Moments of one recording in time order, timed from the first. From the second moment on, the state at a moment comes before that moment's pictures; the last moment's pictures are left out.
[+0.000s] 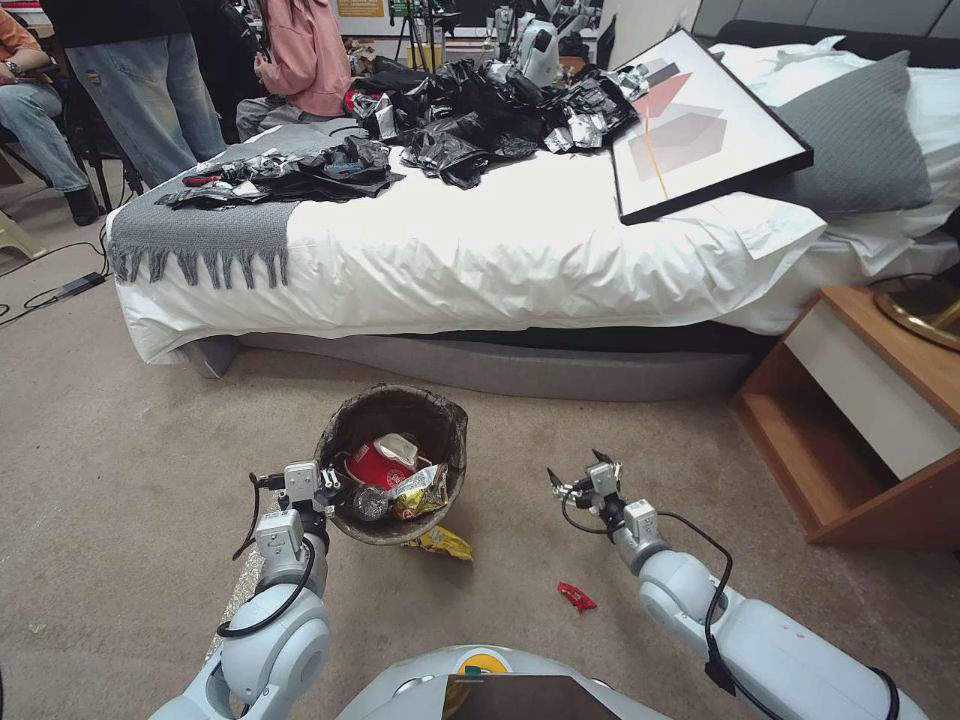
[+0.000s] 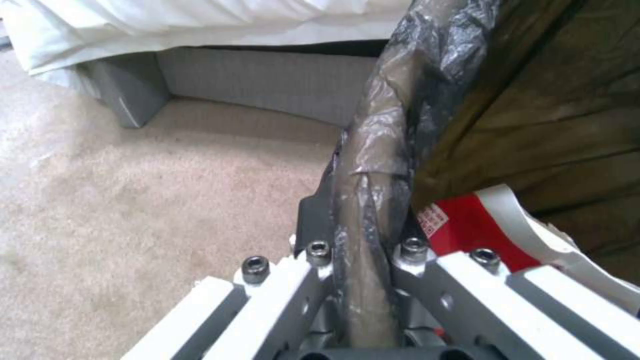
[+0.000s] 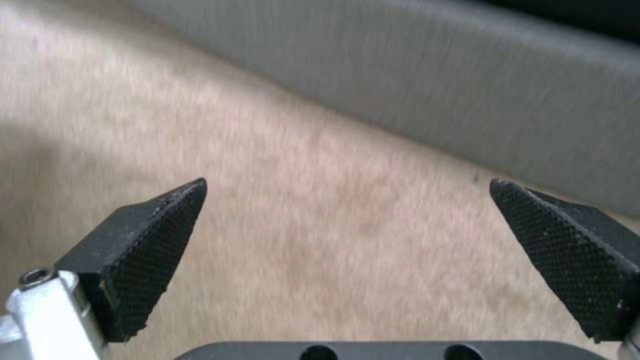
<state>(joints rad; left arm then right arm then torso) 1.61 -1.06 -0.30 -2.24 -0.50 0.24 -0.68 -1.20 0.83 -0.05 1.84 0.50 0.05 0.45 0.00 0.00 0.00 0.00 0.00</state>
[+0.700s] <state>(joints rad) 1.59 -1.07 -0.29 -2.21 -0.49 0.24 -0.68 -1.17 0.78 -0.22 1.43 0.50 0.19 0.12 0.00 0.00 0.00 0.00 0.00</state>
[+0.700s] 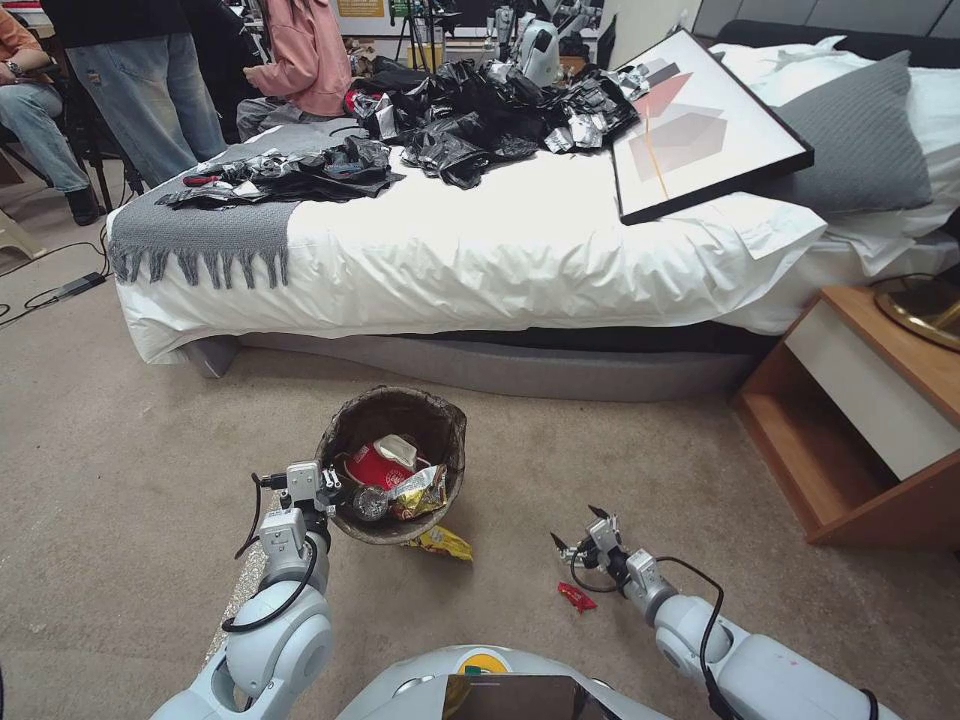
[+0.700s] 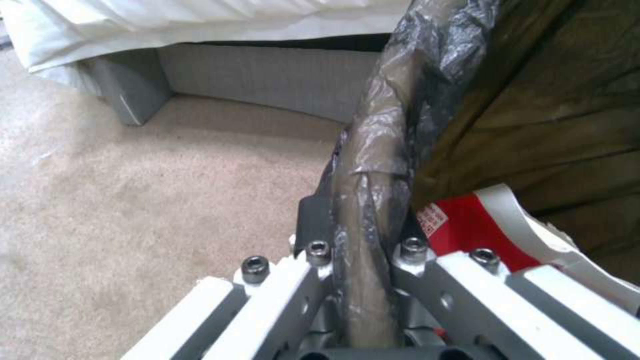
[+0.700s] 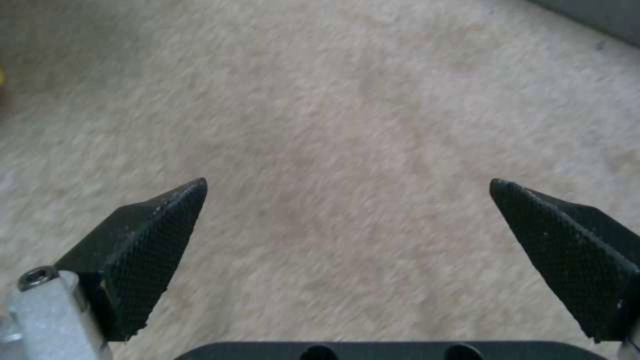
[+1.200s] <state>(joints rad) 1.58 -1.06 -0.29 -2.20 -0.50 0.24 -0.68 -1.19 0.83 -0.26 1.35 0.44 0.22 0.08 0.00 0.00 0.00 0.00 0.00</state>
